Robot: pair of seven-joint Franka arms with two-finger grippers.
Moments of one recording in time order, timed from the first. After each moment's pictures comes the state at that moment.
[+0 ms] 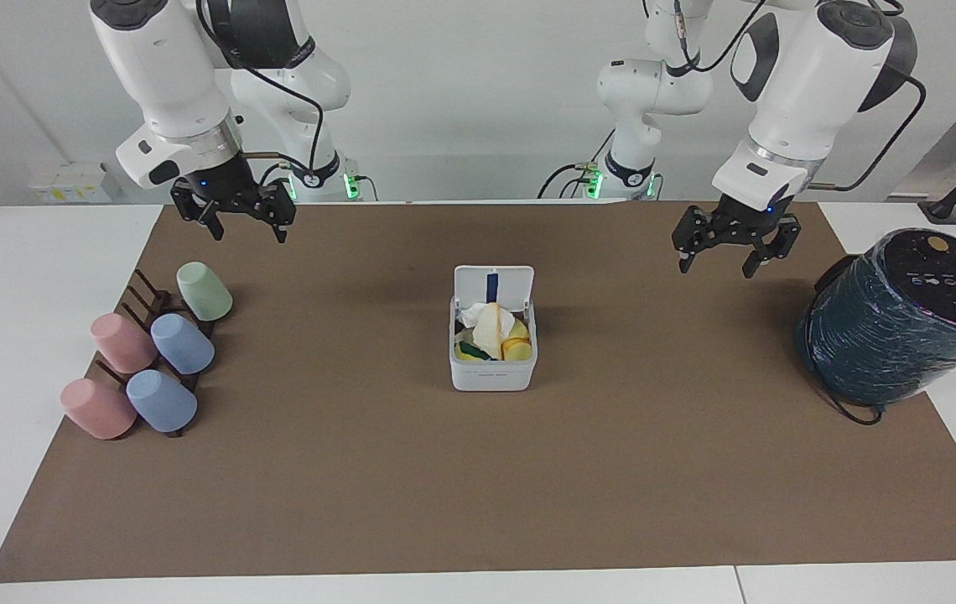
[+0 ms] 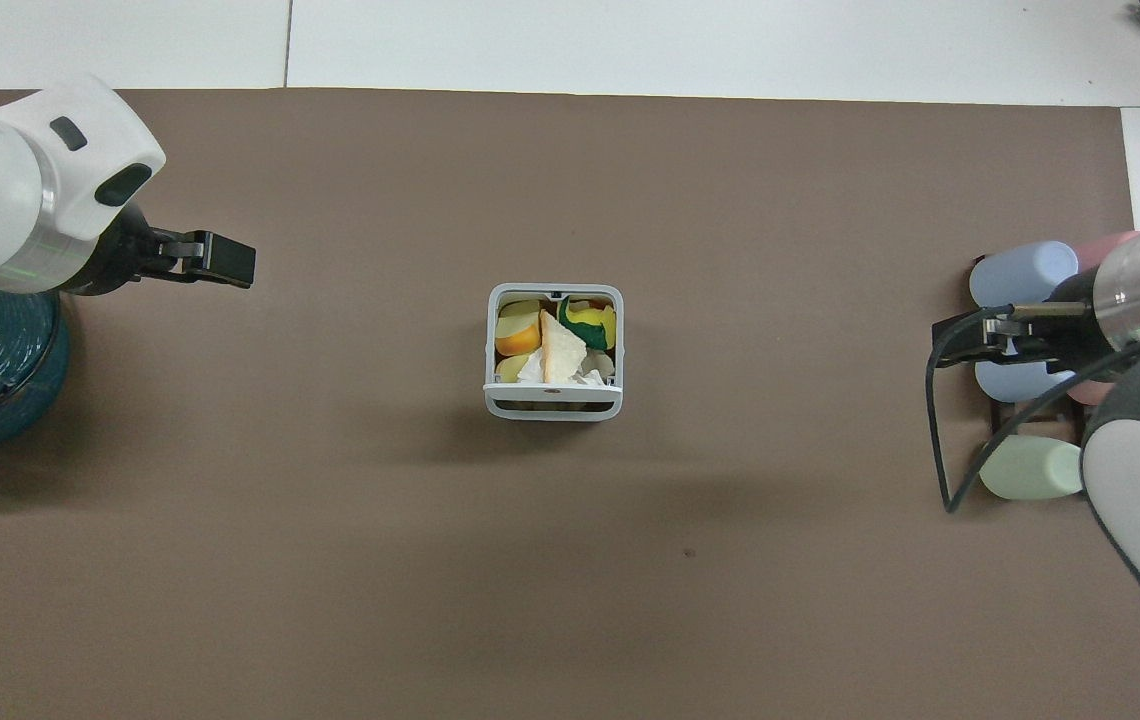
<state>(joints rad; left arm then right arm) -0.24 0.06 0.04 -1.60 -0.03 1.78 -0.03 -0.02 -0.06 0.12 -1.72 0.00 1.64 0.17</state>
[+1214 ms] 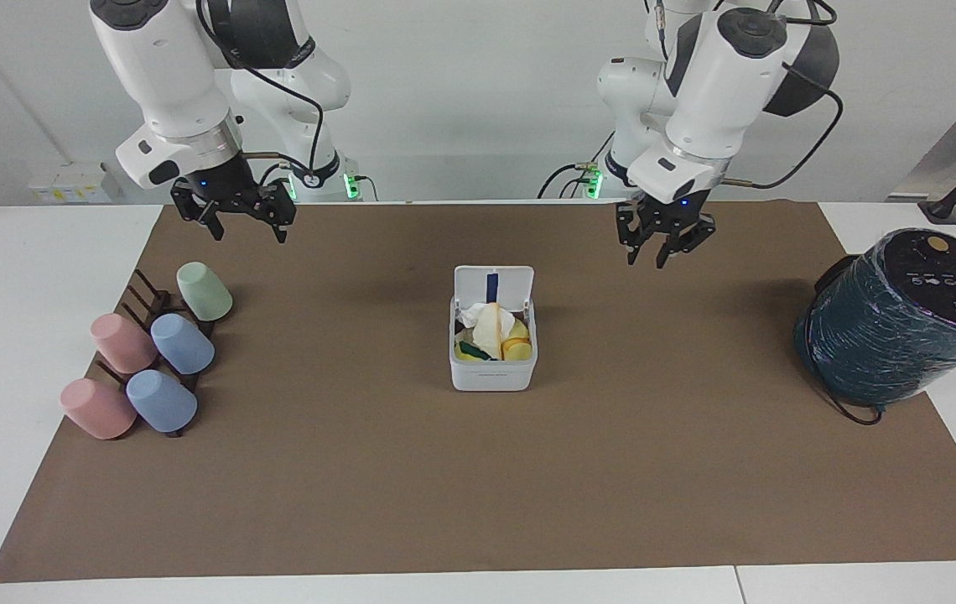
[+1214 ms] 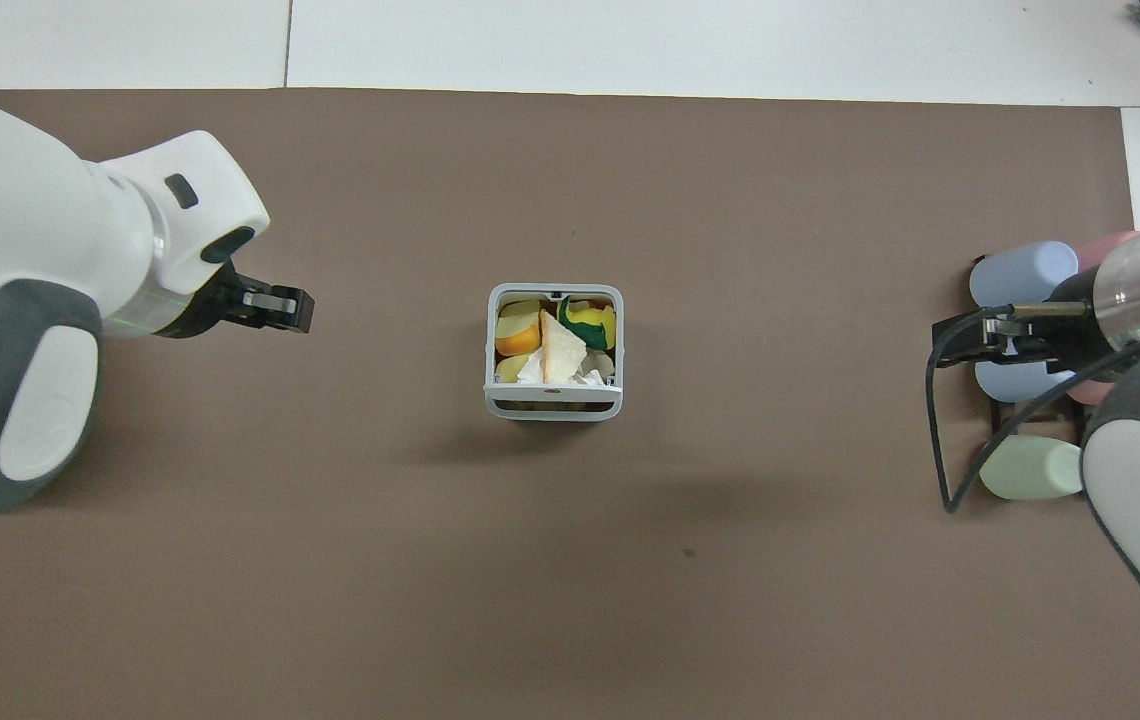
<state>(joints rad) -0.41 -0.02 0.01 -1.75 -0.03 1.77 -0.17 -0.02 -0.06 0.12 -1.72 0.00 1.64 0.17</state>
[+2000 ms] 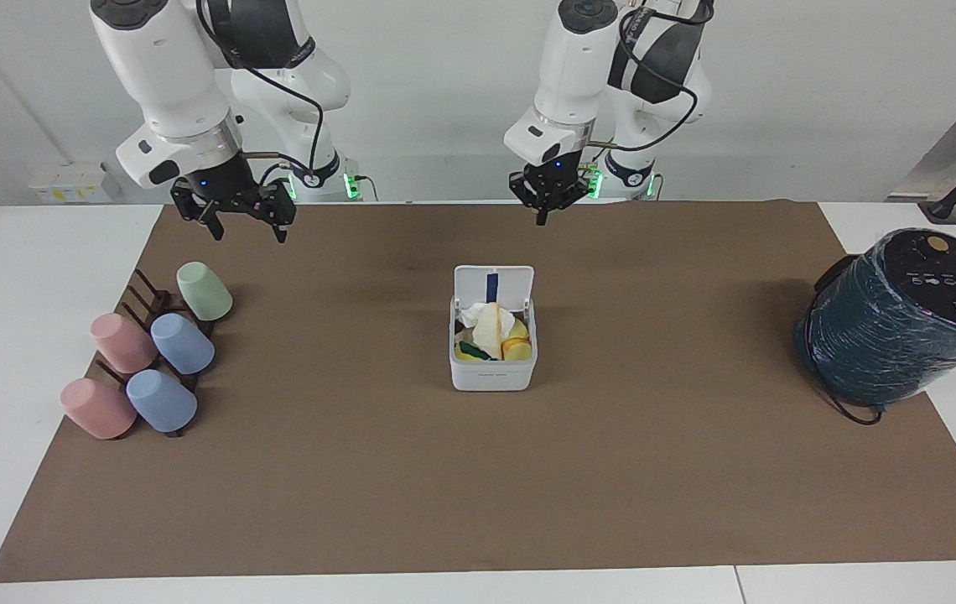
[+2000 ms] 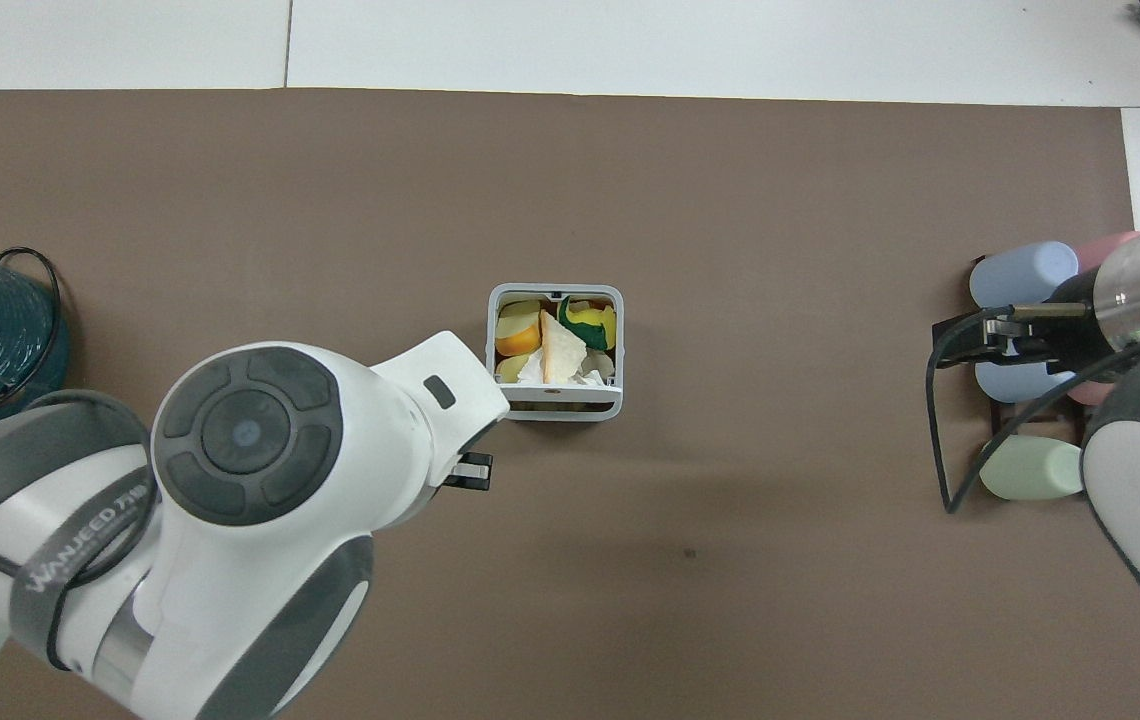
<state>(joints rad) -0.70 -0.11 0.00 -1.96 -0.05 1.95 -0.59 -0.02 -0.06 0.12 -1.72 0.00 1.64 0.17</state>
